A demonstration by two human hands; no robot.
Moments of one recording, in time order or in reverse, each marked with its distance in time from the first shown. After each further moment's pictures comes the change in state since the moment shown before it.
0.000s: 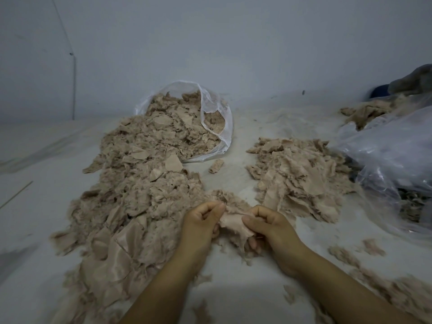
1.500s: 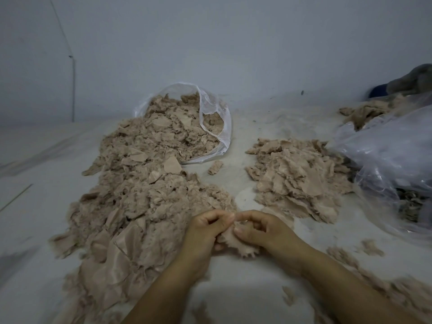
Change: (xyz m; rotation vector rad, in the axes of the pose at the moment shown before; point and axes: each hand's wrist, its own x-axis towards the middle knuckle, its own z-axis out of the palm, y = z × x) left_hand -0.011 0.005 0.004 -0.080 -0.200 -0.118; right_hand -0.007 -0.015 0.002 -0.142 -0.105 0.083
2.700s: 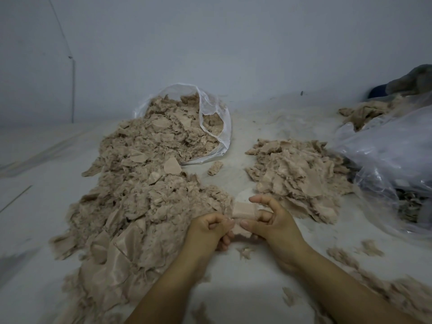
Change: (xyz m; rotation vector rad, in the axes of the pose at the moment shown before) left_hand 0.004 -0.010 -0.002 0.203 0.081 -0.035; right_hand 0.013 0.011 -0.002 0.258 0.264 -0.104
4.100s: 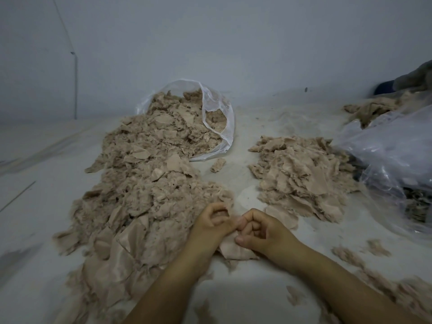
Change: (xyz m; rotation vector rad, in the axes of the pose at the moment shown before) left_hand 0.000 0.006 -0.002 -0.087 0.011 -0.113; right_hand -0.006 0.002 -0.002 -0.345 -0.342 -0.009
